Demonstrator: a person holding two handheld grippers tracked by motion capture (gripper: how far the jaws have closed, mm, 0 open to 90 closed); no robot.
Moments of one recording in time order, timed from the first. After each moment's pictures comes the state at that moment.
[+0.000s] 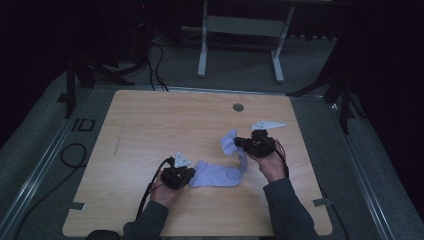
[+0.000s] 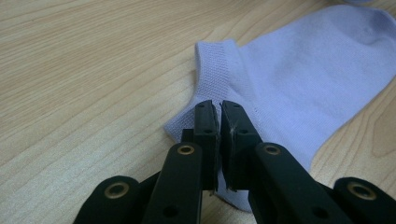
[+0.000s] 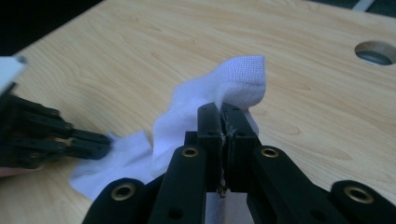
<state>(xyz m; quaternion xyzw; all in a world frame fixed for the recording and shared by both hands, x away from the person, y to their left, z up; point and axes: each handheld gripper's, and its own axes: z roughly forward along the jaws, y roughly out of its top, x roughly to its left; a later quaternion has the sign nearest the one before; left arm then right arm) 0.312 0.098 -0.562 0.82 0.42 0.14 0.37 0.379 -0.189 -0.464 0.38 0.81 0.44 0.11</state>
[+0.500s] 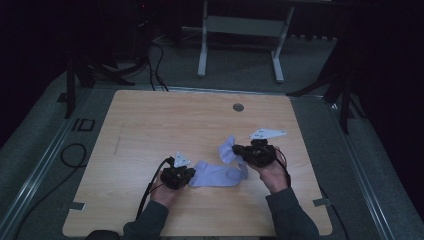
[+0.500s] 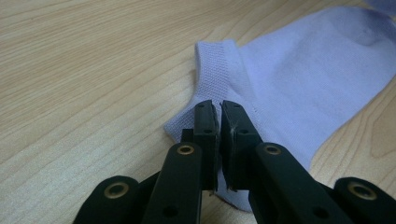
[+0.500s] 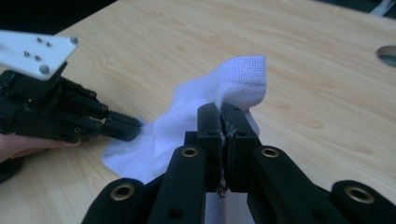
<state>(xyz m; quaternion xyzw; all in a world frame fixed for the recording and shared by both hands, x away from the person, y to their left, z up) 0.312 0.098 -0.562 0.82 0.42 0.13 0.37 0.347 -0.181 -0.461 0.35 0.82 0.44 0.11</state>
